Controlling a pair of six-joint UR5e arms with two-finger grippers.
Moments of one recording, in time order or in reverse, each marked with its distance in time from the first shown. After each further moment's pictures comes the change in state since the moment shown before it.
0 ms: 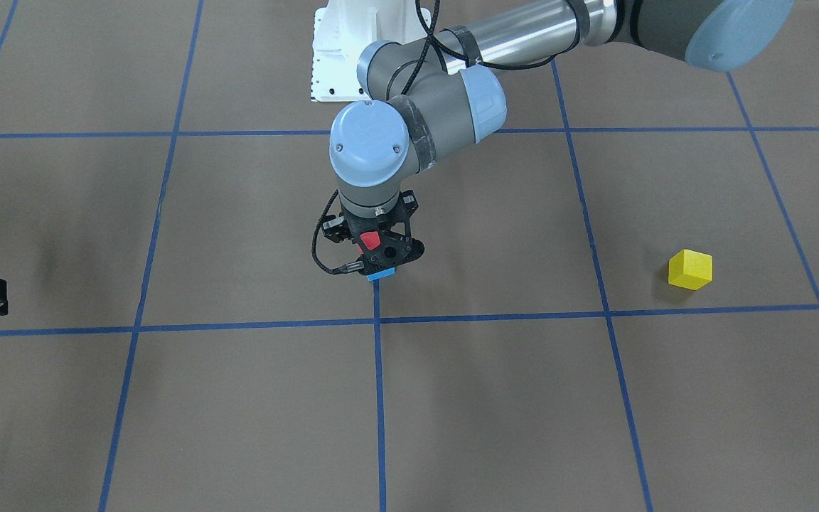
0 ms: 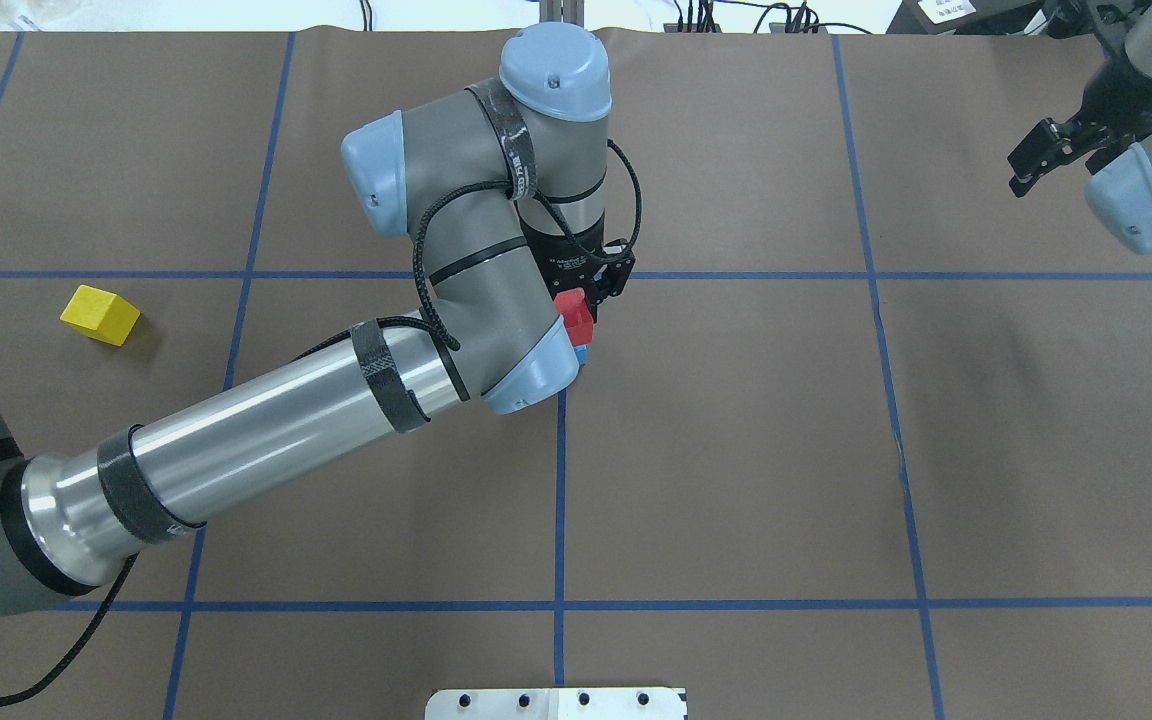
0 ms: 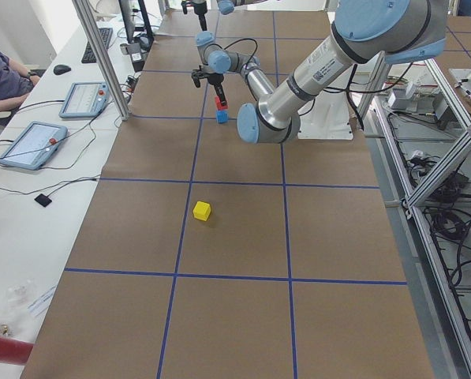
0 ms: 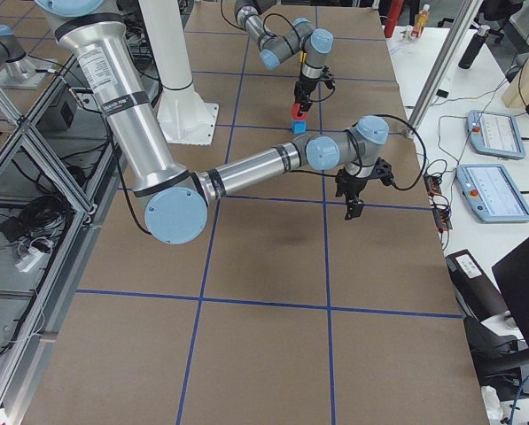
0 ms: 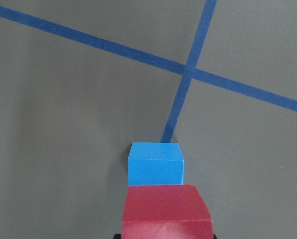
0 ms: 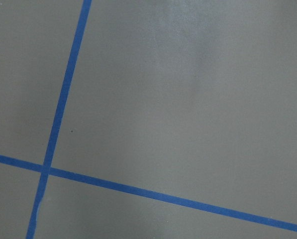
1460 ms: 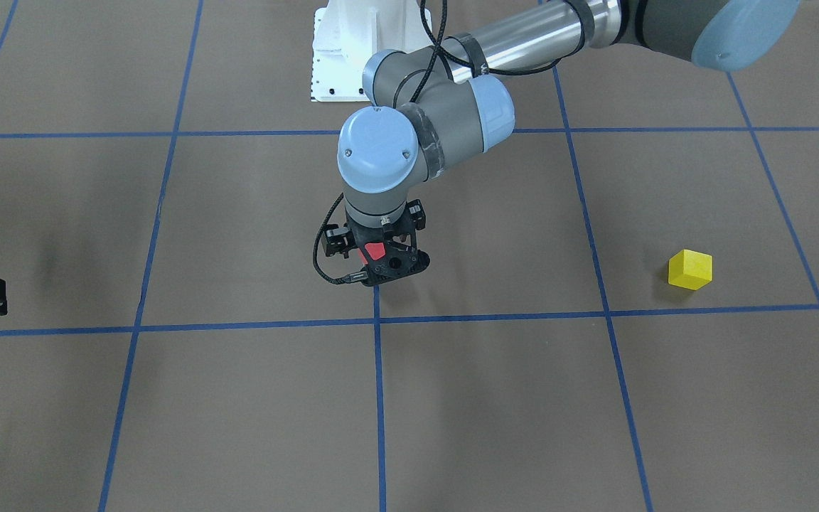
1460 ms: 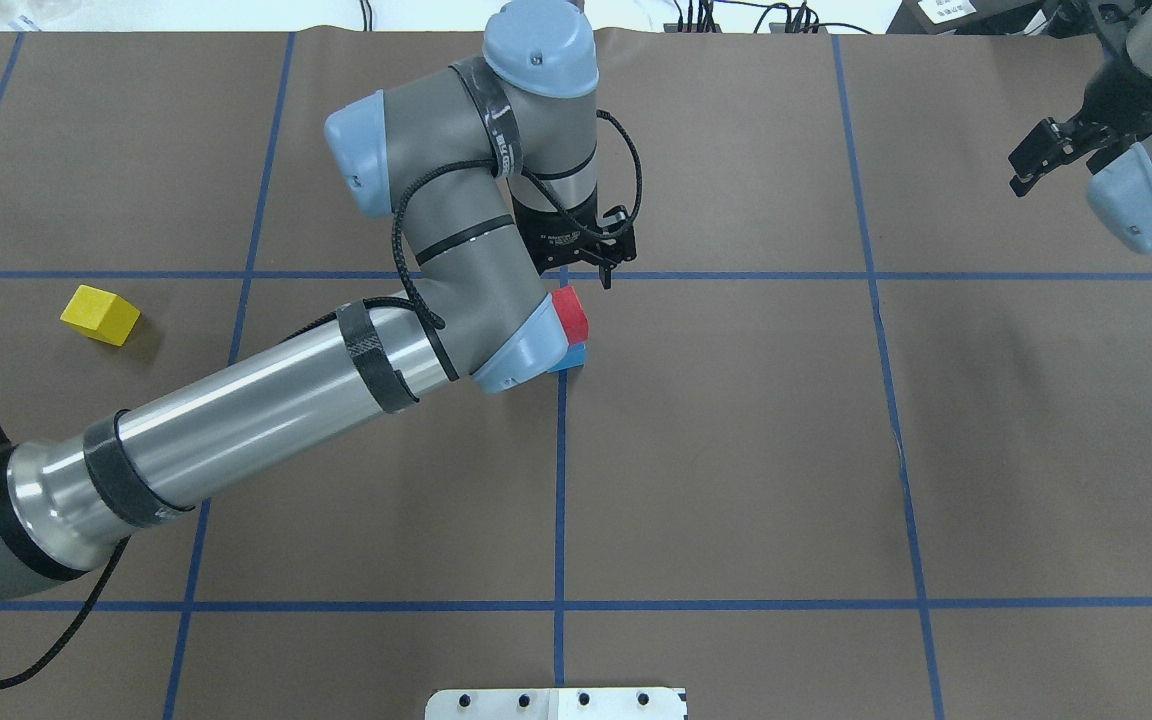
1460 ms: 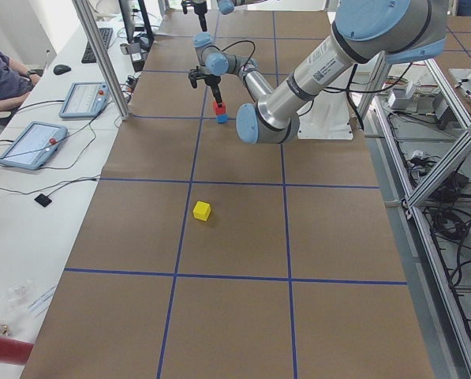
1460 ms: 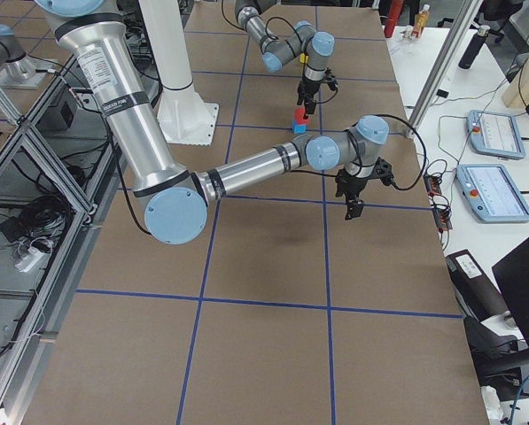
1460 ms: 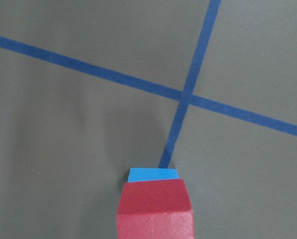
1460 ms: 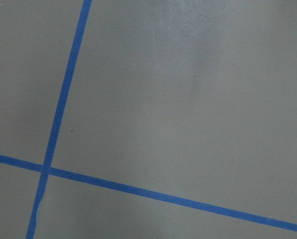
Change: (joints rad) left arm -0.039 0.005 -0.053 -0.004 0.006 0.059; right arm 0.002 0.000 0.000 0.000 0.000 0.000
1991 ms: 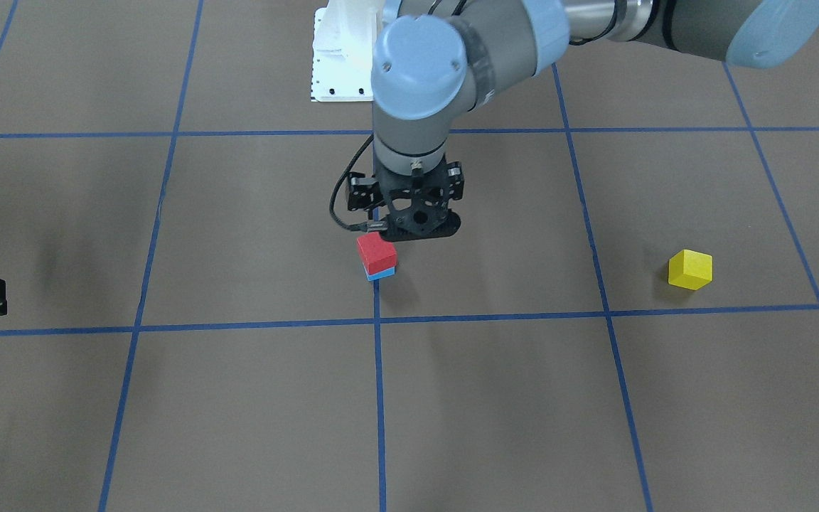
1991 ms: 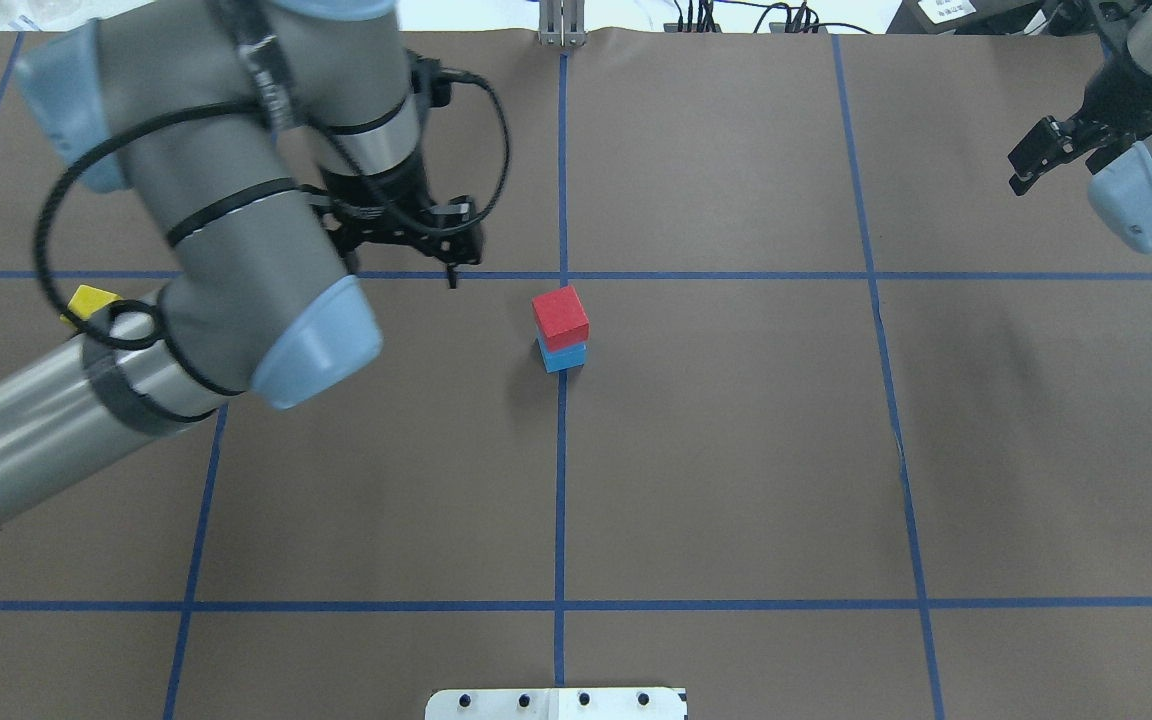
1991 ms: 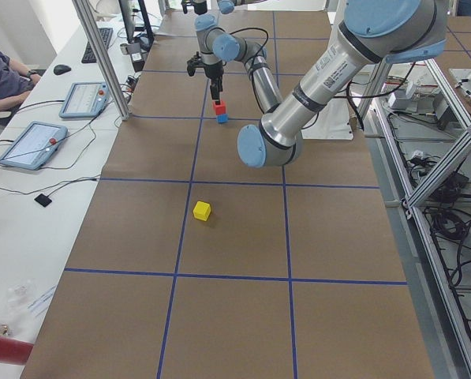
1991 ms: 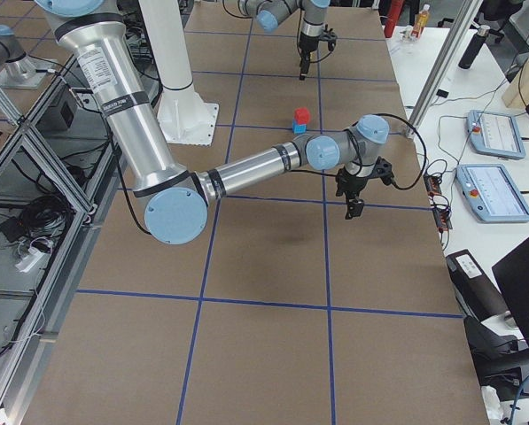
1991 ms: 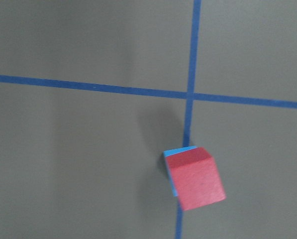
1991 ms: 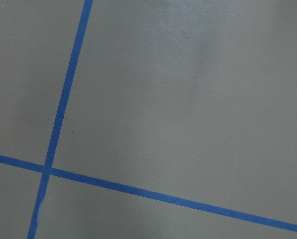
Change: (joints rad) left arm -0.108 0.304 -0.527 0.373 0.011 0.517; right arm 0.001 -0.002 0.007 0.000 0.007 0.004
